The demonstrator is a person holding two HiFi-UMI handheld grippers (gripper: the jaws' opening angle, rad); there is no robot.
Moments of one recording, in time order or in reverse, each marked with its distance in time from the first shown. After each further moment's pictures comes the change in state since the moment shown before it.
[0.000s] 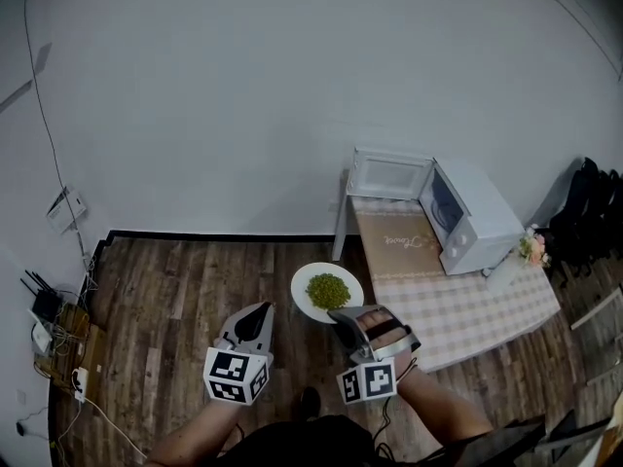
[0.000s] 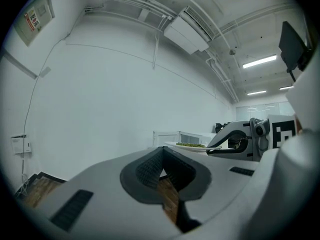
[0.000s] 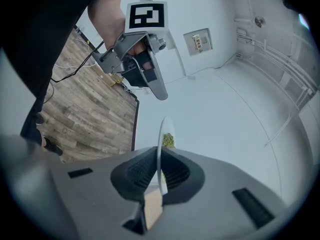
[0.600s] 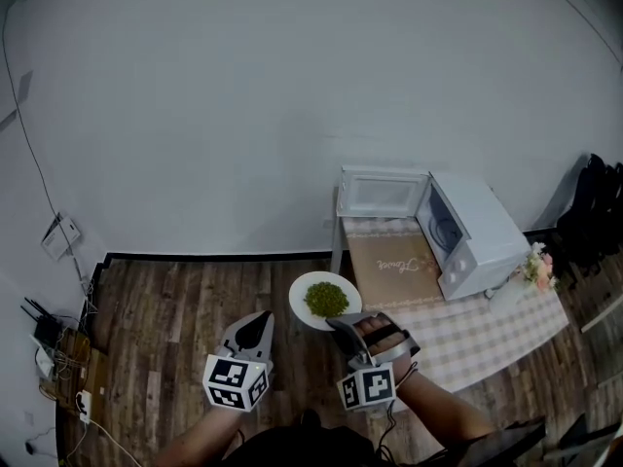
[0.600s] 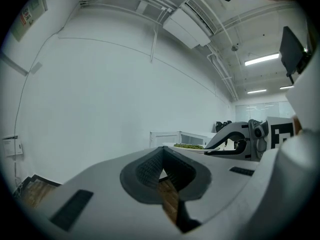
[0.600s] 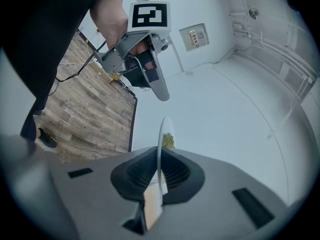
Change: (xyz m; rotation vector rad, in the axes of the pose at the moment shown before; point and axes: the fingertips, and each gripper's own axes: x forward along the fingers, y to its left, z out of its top) left arm 0.117 -0.006 0.019 0.002 0.029 -0.025; right arm 0.055 -0.049 -0.088 0.017 -0.006 0.015
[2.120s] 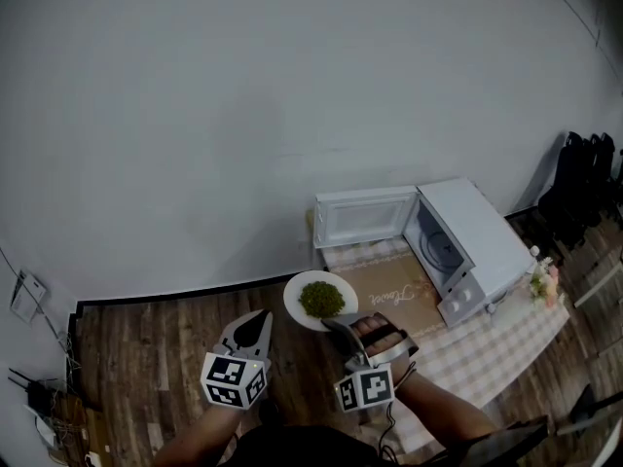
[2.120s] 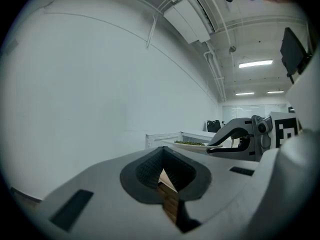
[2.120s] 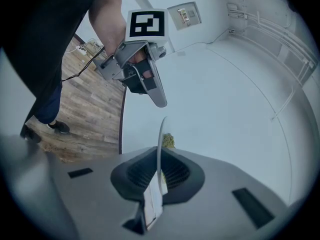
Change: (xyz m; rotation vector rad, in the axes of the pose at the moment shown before) left arm 0.202 0.079 0.024 0.015 0.029 -0.175; right arm 0.146 -0.083 -0.092 0.069 0.137 -0.038
